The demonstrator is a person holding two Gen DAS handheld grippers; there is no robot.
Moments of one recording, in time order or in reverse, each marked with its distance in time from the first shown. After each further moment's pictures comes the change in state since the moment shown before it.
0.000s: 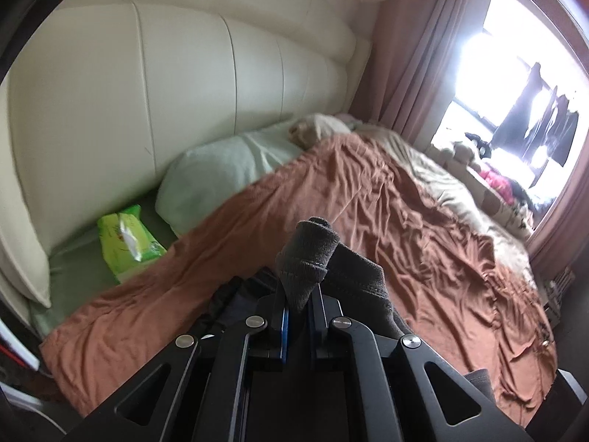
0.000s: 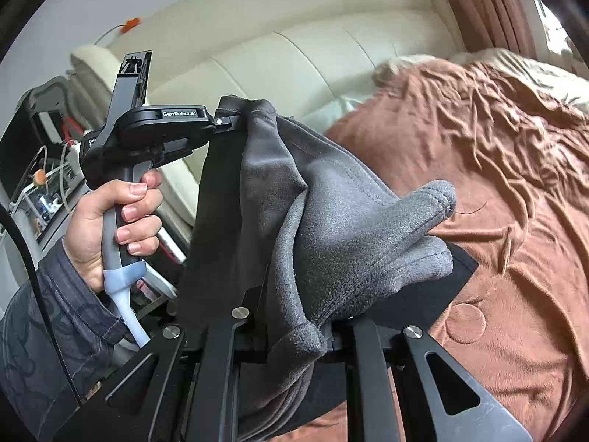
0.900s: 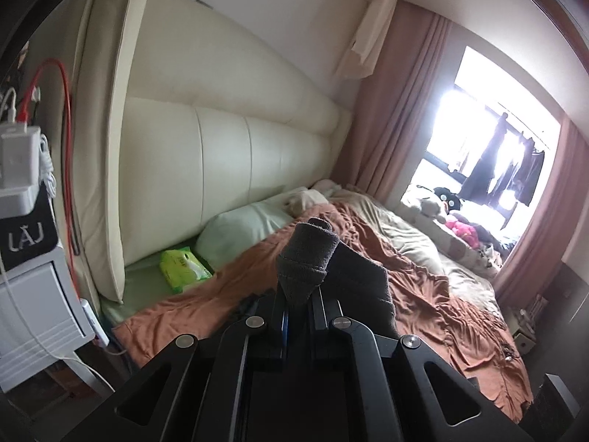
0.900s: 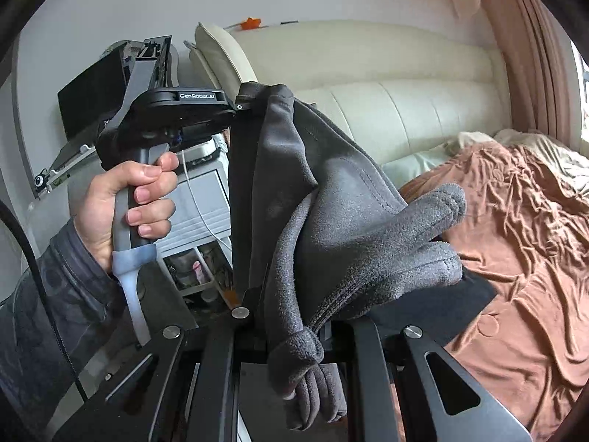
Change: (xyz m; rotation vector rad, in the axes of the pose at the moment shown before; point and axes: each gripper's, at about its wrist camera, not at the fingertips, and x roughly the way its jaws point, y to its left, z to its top) left arm -0.249 0.027 -0.028 -0.039 -0.241 -0.076; right arm -0.124 0.177 -0.047 -0.252 -0.099 0.052
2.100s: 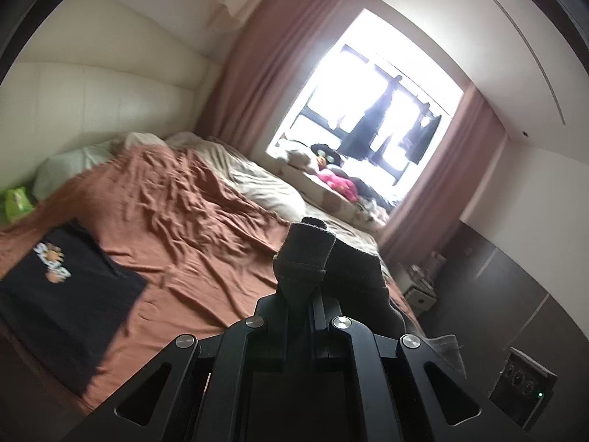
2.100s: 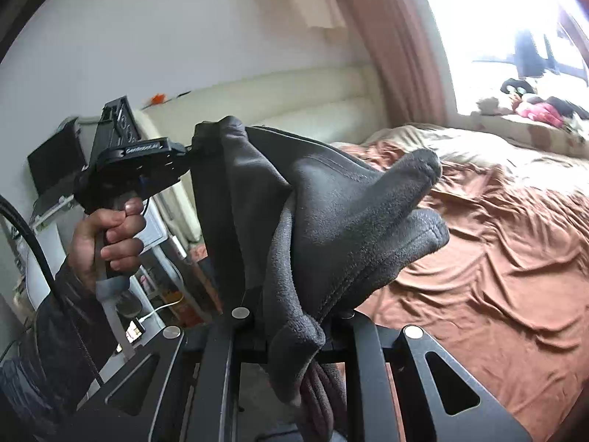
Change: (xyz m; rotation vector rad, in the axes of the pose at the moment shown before) left arm -0.032 -0.283 -0.115 0.031 0.133 -0.427; right arm -0.267 0.014 -0.083 0.157 -0.142 -0.284
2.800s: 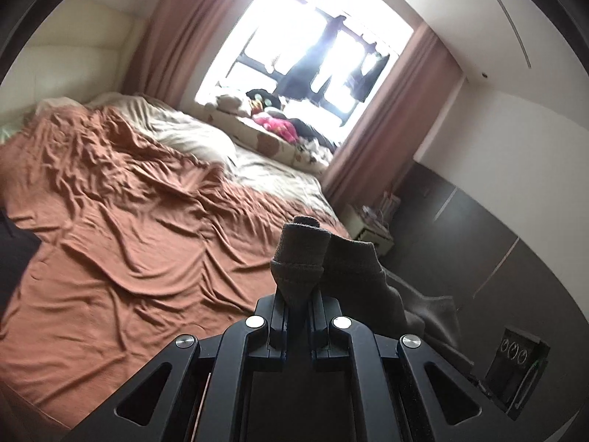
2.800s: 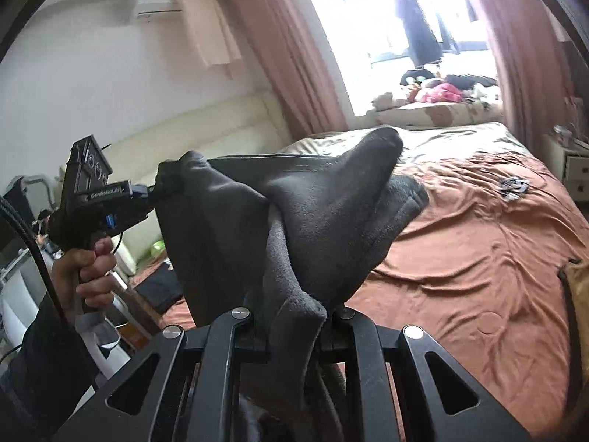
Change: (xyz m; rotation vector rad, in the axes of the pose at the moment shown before) left arm 0.102 -0.172 -0.095 0.089 0.190 -0.187; right arm -0.142 -0.035 -0.070 0.205 -0.107 -0.250
